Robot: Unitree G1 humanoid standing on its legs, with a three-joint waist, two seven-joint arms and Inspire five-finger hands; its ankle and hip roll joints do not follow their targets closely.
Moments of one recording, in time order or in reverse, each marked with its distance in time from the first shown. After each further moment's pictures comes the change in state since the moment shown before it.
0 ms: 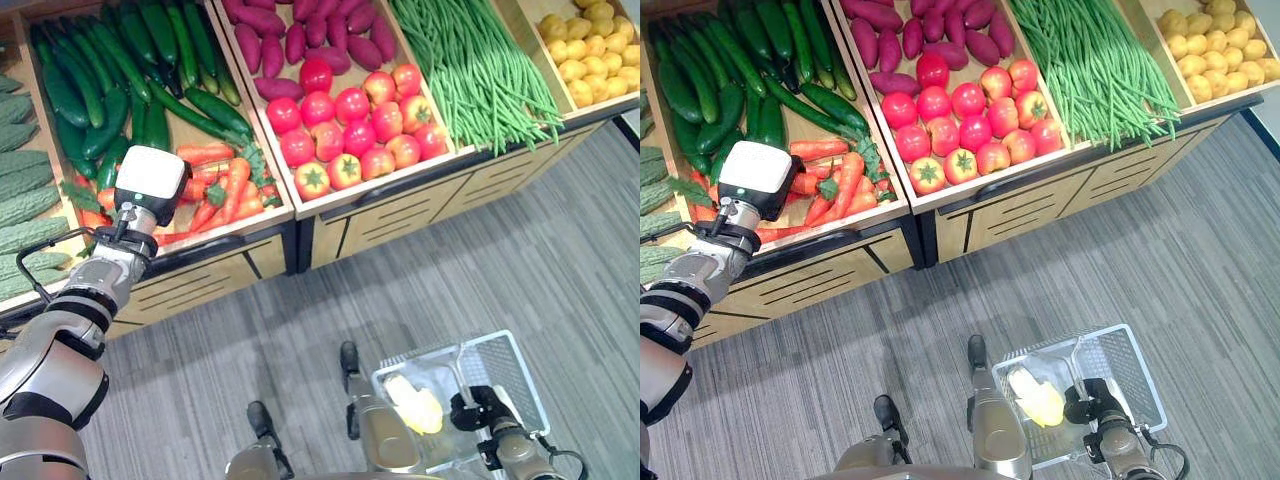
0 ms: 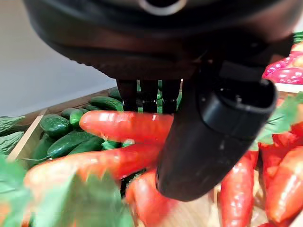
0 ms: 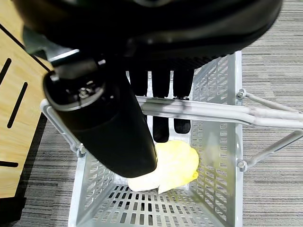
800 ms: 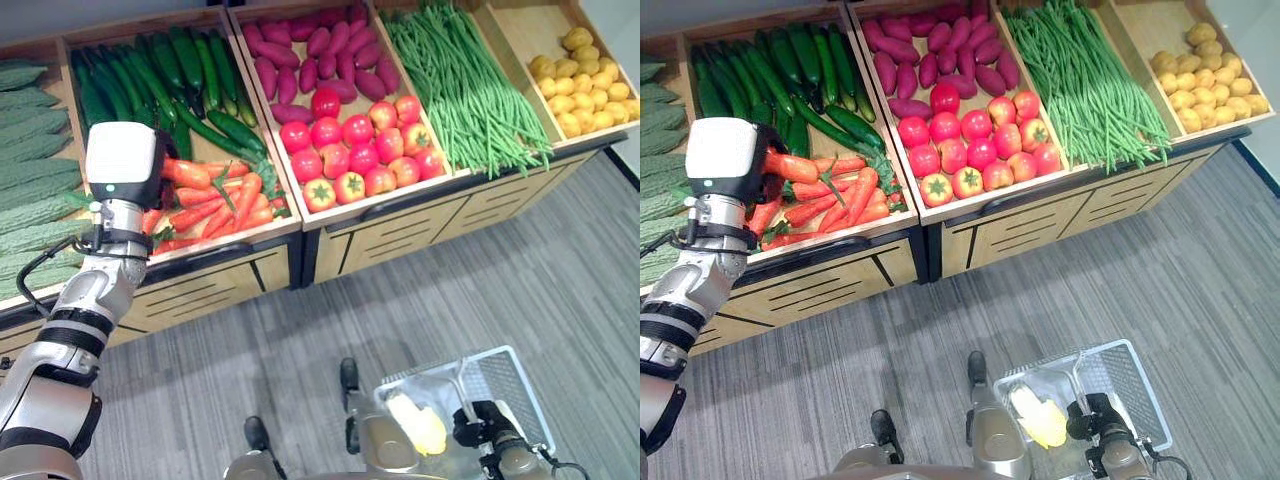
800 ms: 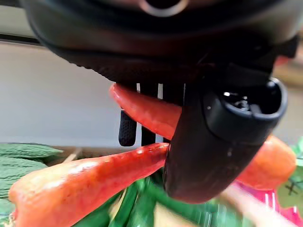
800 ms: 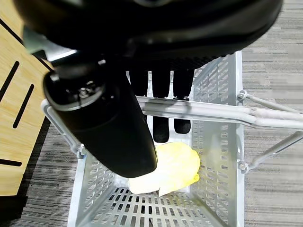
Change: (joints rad) left arm 0.226 -0.008 0.402 -0.407 -0.187 0.010 0.118; right arm 0.042 0.019 -0.002 0.018 -0.030 0.022 0.001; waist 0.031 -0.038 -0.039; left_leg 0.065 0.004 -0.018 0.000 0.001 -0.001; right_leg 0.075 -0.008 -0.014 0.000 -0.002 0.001
